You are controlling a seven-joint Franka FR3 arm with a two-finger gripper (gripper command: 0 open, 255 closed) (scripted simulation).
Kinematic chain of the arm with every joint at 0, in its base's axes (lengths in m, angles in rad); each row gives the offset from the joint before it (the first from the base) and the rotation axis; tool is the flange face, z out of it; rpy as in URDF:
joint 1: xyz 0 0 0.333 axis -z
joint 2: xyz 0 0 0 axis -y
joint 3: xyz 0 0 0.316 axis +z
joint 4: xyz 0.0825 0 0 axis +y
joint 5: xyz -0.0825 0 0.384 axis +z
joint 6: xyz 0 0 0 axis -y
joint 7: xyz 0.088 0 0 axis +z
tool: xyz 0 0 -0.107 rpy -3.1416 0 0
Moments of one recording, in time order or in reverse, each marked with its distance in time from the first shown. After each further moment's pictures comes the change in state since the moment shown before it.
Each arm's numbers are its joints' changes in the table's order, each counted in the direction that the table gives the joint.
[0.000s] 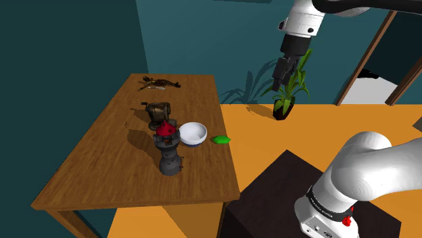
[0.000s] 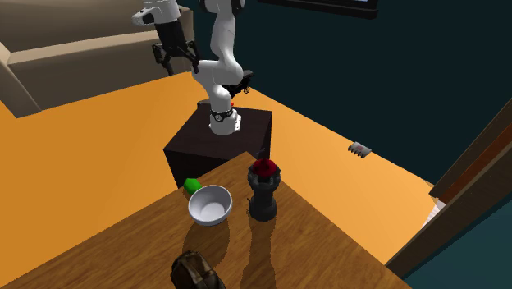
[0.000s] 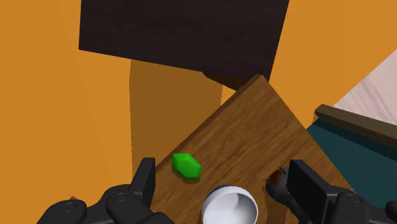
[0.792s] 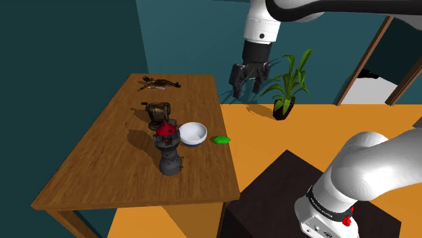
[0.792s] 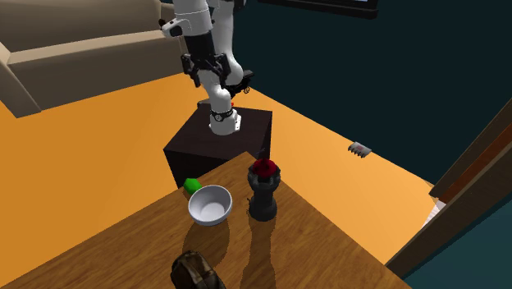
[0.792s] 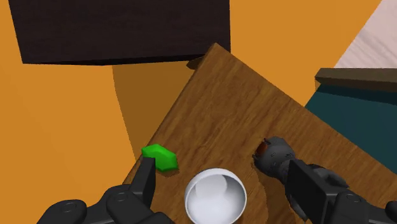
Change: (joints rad) arm 0.006 -0.185 0.249 -0.092 0.135 0.102 -0.416
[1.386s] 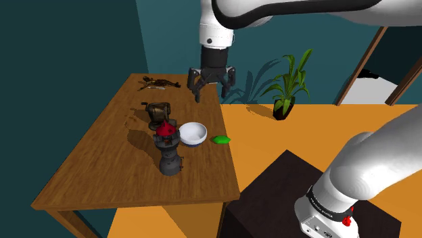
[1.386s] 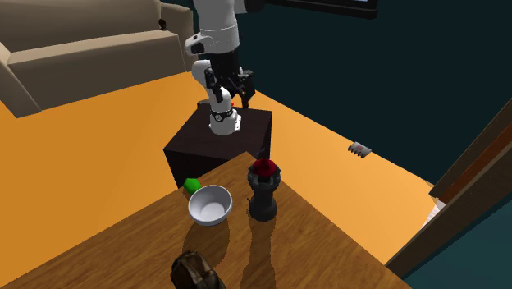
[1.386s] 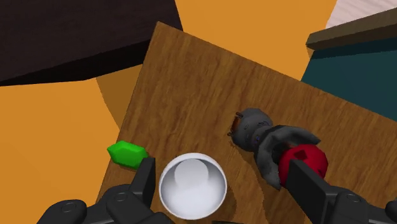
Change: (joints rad) arm 0.028 -0.296 0.197 -0.221 0.003 0.082 -0.385
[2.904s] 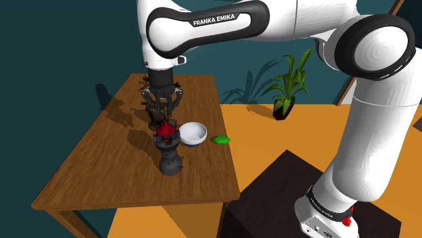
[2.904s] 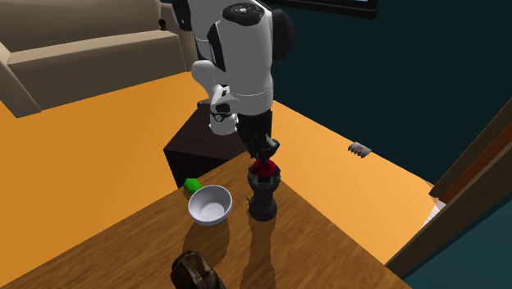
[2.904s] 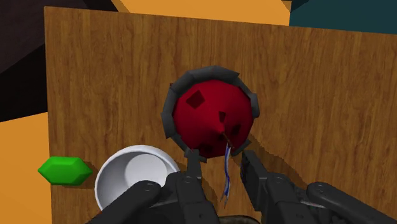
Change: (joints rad) arm -0.080 -0.583 0.124 -0.435 -0.240 0.085 -0.550
